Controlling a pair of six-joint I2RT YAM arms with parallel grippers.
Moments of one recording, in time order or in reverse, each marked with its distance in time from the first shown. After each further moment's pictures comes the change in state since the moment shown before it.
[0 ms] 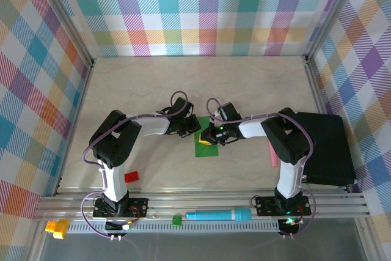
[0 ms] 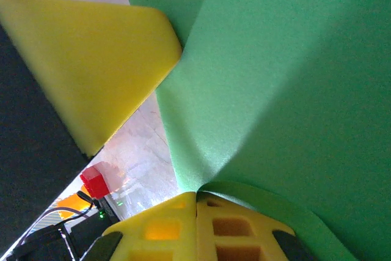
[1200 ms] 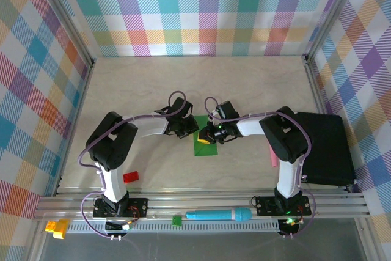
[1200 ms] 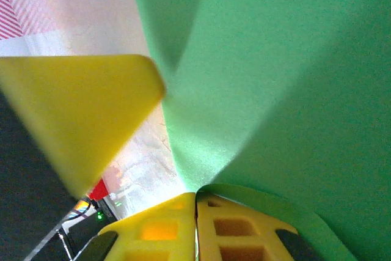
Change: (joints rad) left arm 0.000 -0.058 0.006 -0.112 -0.063 -0.008; right arm 0.000 0.028 0.047 -0.039 0.002 -0.030
